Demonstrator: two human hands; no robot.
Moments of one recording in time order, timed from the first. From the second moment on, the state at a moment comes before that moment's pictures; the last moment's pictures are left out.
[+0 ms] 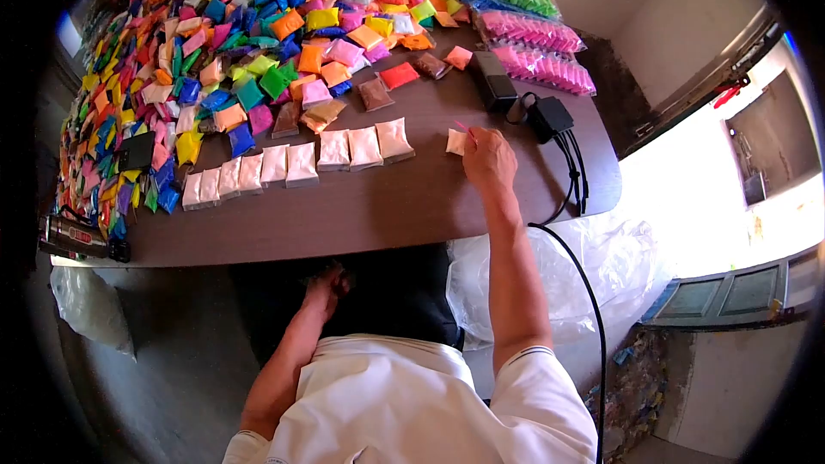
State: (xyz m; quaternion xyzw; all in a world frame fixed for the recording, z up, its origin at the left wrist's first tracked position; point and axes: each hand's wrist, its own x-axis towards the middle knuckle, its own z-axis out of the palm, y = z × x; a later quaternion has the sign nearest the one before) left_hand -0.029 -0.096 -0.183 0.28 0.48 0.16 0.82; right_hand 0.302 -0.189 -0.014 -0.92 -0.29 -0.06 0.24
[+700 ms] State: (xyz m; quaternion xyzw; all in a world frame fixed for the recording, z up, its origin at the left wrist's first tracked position) left_hand -0.010 -0.112 -0.109 0.46 0.24 0.10 0.85; right_hand 0.144 -0.186 -0.017 -0.85 -0.38 0.10 0.35
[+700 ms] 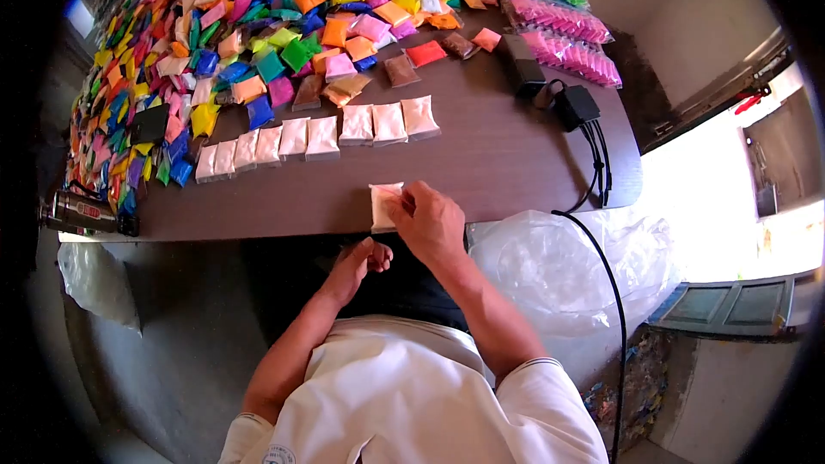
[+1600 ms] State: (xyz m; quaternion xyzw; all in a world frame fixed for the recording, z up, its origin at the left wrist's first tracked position) left_hand 0.010 -0.122 -0.070 0.47 0.28 0.13 0.83; right_hand 0.149 -0.187 -0.011 -0.78 -0.55 0.12 0.29
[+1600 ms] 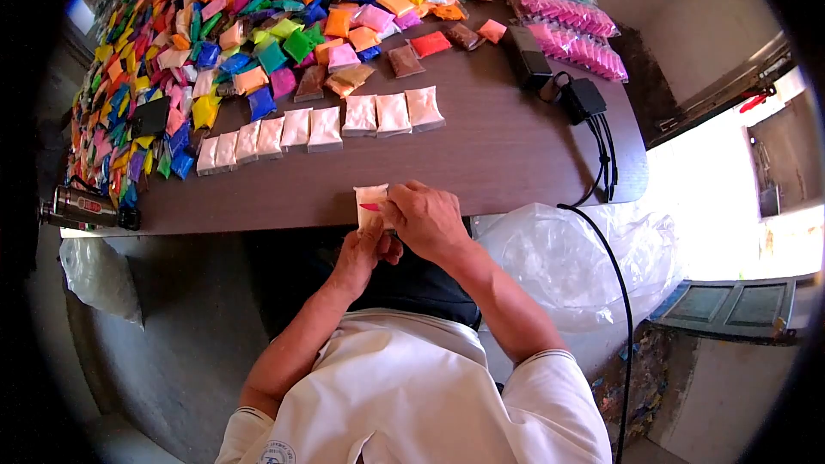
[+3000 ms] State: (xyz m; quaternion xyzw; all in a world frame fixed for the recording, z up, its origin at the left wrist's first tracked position) left_hand 0.013 -0.111 -0.077 0.62 0.20 0.14 0.75; right_hand 0.150 -0.145 0.004 -0.77 -0.60 0.08 0.17
